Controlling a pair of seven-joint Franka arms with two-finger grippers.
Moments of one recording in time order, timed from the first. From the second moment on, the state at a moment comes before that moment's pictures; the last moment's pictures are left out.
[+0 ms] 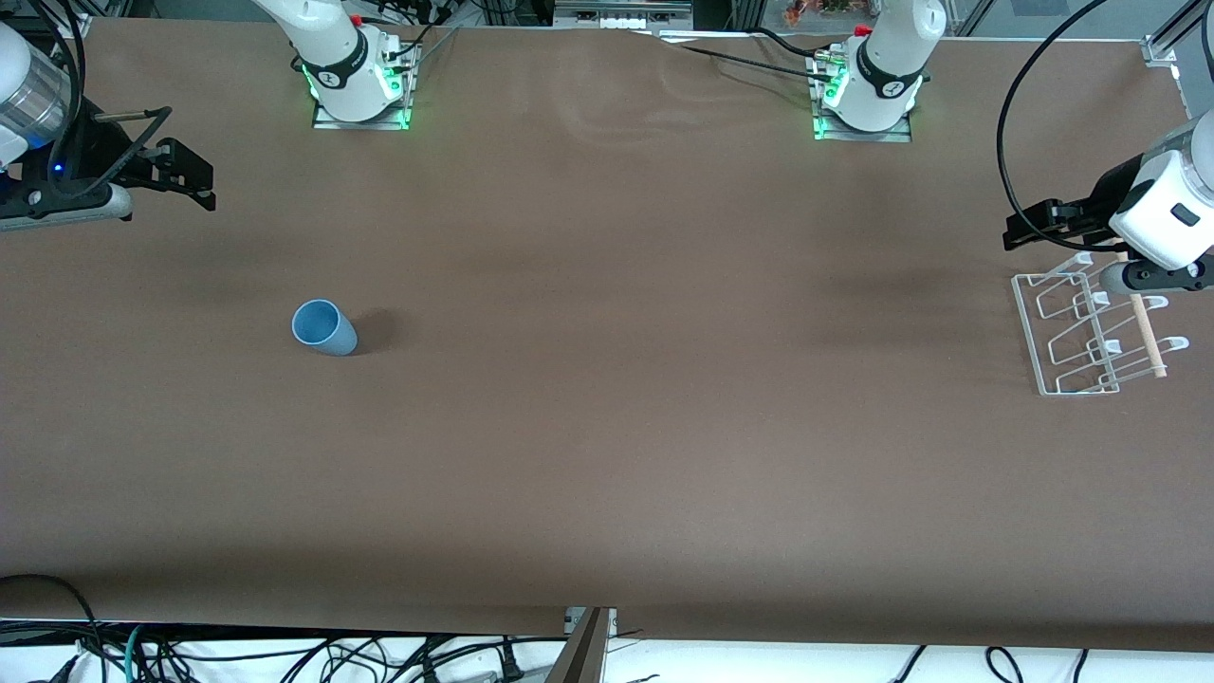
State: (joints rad) left arm 0.03 0.09 -0.04 -1.54 -0.01 1.44 -0.11; right arm 0.01 -0.10 0.06 -1.75 -0.02 1.62 -0.09
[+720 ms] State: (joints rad) left arm 0.03 0.09 -0.04 -1.54 -0.01 1.44 -0.11; right arm 0.01 -0.10 0.04 -1.75 -0.02 1.62 -0.09
